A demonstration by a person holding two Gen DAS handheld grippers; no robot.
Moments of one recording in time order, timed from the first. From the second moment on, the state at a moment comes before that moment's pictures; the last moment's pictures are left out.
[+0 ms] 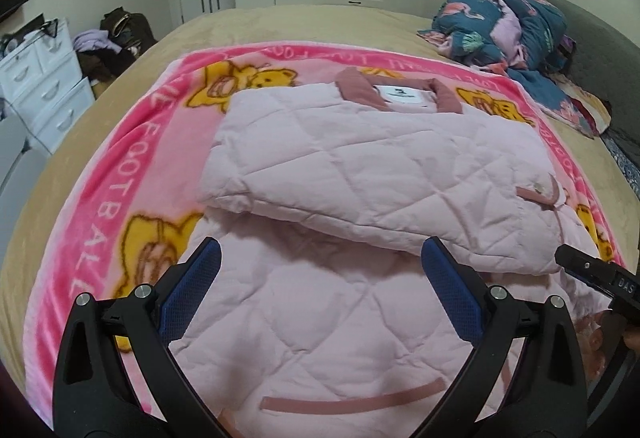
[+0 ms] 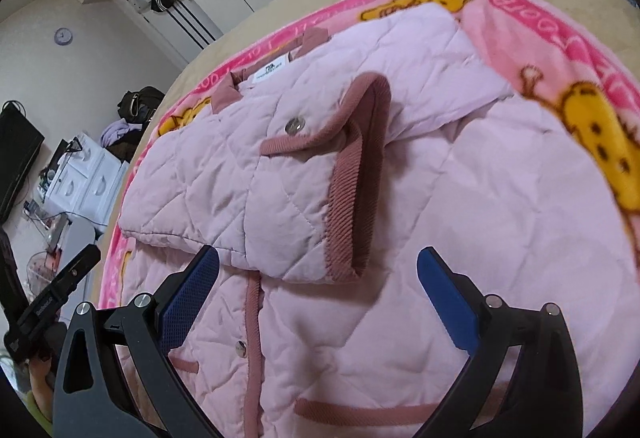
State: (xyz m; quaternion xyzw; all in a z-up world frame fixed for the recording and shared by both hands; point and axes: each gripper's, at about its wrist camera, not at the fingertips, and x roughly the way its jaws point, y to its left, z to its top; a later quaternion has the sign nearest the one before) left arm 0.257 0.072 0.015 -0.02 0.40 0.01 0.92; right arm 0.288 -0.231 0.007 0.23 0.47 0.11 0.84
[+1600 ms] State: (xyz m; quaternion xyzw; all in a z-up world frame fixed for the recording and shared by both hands) left arm 0.355 0.064 0.018 -0.06 0.41 0.00 0.91; right arm 0.375 -0.246 0.036 0.04 0.40 0.10 0.91
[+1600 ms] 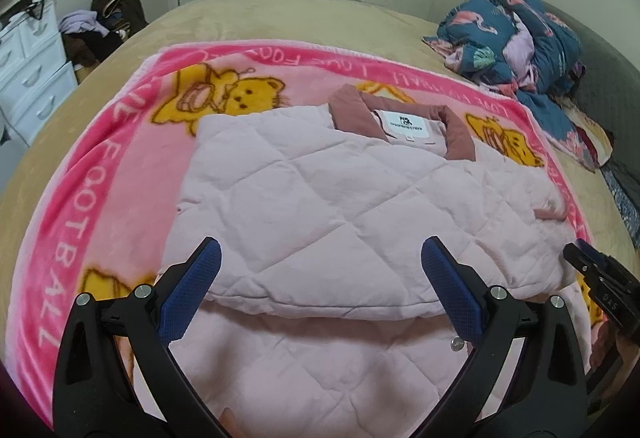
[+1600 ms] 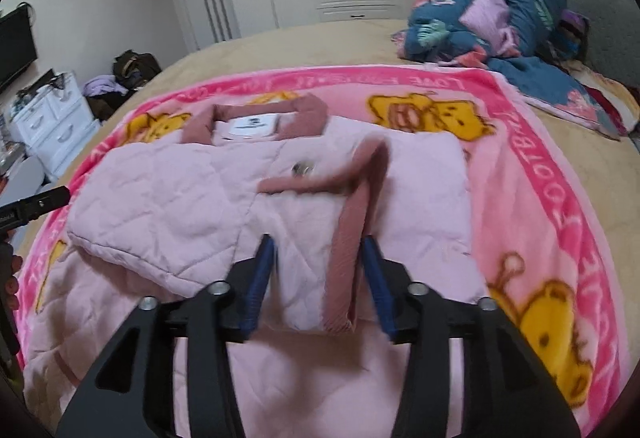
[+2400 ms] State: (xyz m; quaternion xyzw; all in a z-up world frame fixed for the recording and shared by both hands) left arm 0.374 0.064 -0.053 -0.04 0.48 -0.03 0.88; right arm 0.384 -0.170 0.064 -0.02 0.39 0.16 0.90
